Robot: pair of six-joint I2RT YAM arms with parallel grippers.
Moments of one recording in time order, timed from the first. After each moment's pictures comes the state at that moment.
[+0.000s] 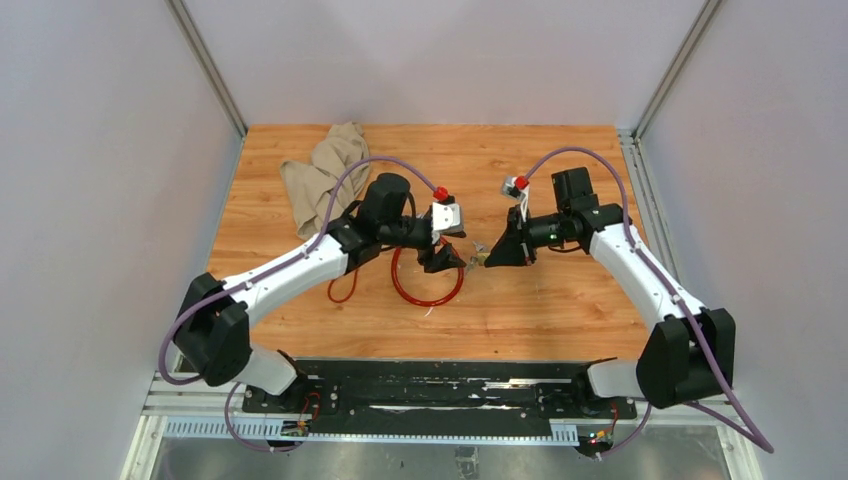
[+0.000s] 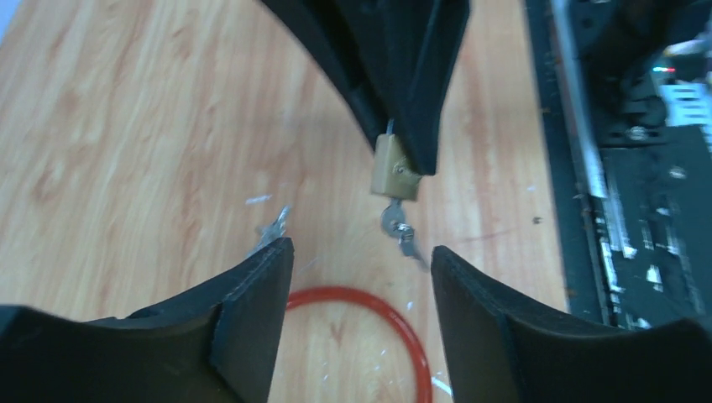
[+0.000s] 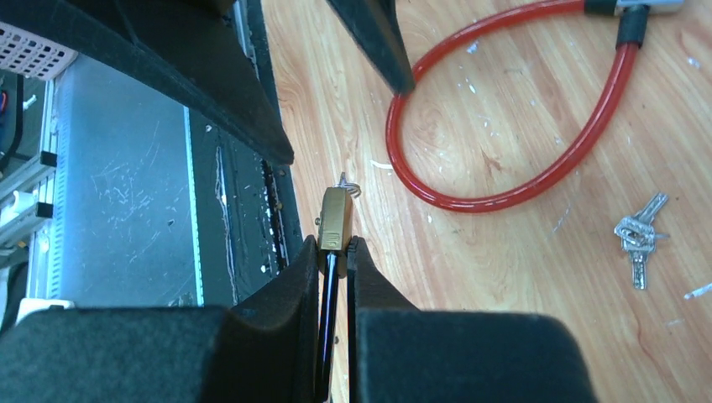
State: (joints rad) left arm -0.72 1.43 1.04 -0.04 0.69 0.44; right arm 0.24 1.35 1.05 -0.71 -1.09 -0.42
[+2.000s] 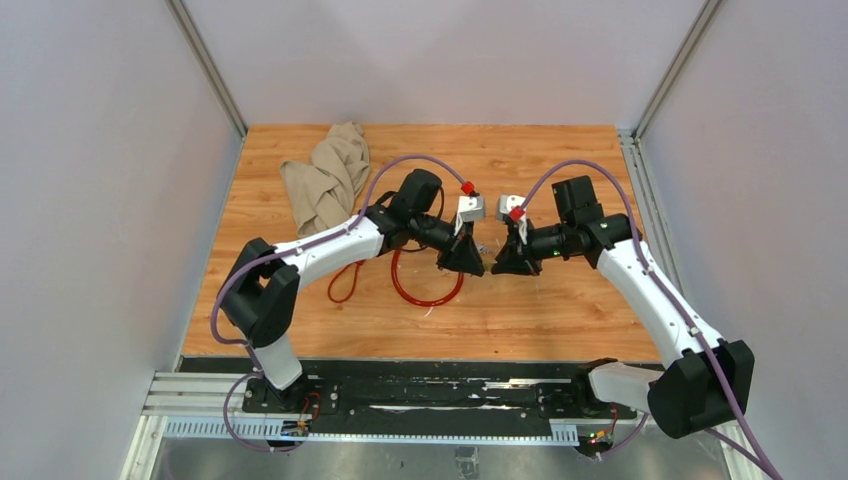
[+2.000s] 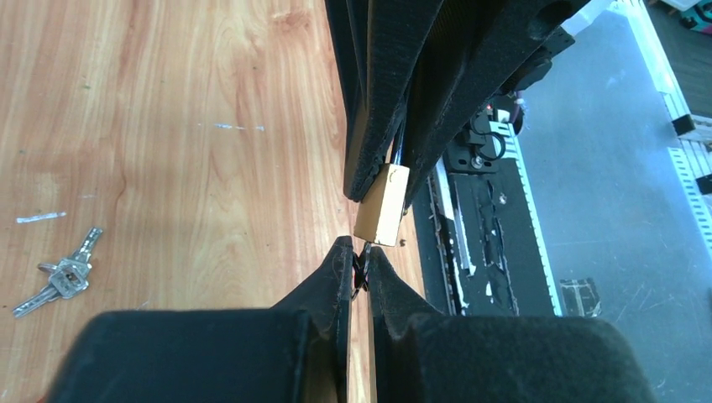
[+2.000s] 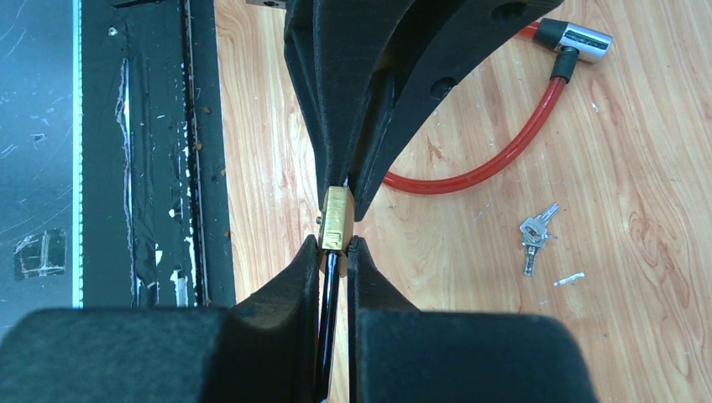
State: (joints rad) left arm -0.73 1.72 1.23 -0.14 1.00 0.16; right arm 0.30 1.20 1.04 -0.83 -0.94 -0.79
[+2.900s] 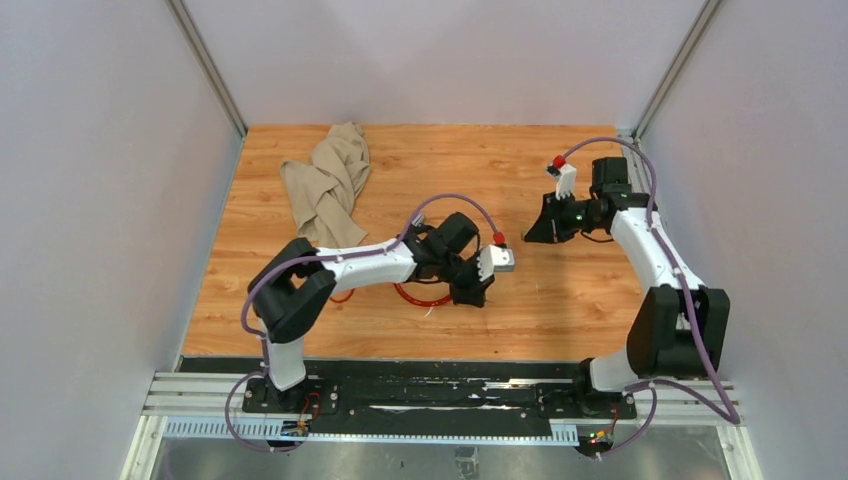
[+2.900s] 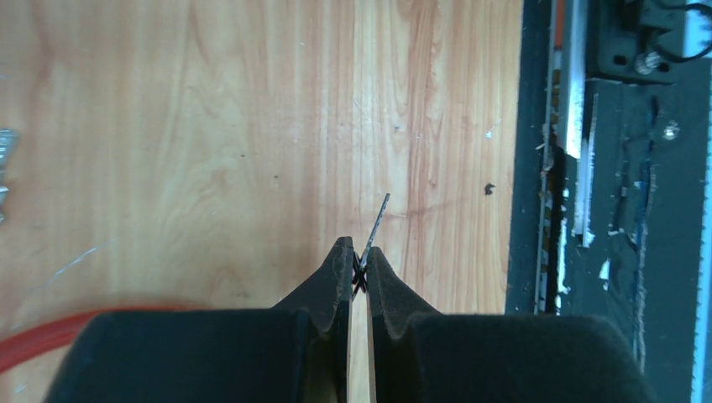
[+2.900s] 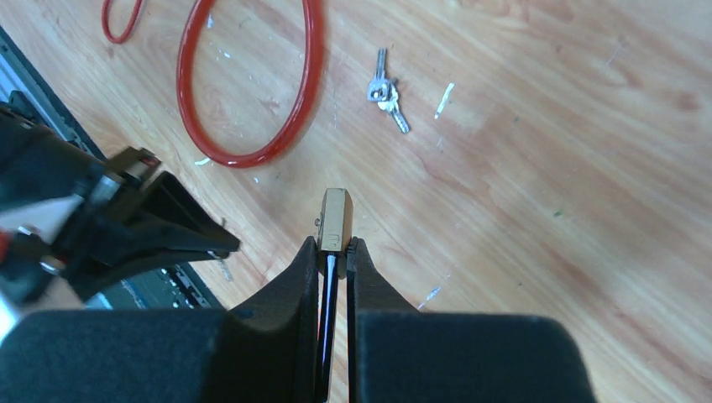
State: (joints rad) left arm -0.90 1.80 1.19 -0.23 0.60 0.29; right arm -0.02 1.41 1.12 -0.71 -0.78 -0.30
